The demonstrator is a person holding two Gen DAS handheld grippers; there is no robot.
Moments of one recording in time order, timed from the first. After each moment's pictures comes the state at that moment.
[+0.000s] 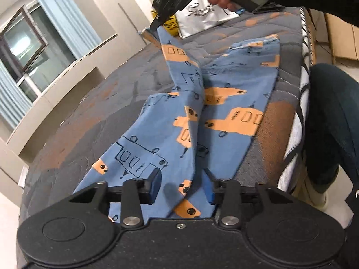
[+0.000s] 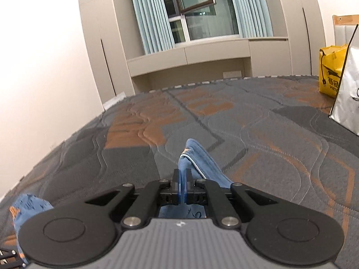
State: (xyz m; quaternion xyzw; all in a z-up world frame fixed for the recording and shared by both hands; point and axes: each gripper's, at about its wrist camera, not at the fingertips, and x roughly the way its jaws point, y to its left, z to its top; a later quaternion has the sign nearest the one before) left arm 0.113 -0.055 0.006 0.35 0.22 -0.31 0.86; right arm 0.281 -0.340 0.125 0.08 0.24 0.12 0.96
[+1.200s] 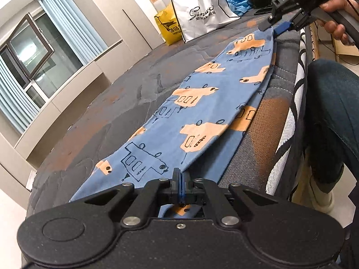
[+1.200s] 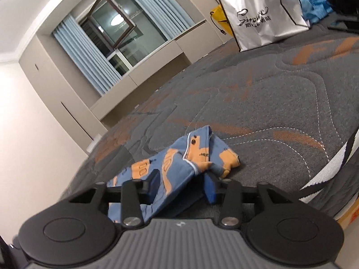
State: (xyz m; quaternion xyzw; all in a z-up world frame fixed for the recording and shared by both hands) left arm 0.095 -0.058 -0.001 0.37 0.20 -0.29 0.86; right arm 0.082 -0.458 0.000 0.33 0.21 0.03 0.92
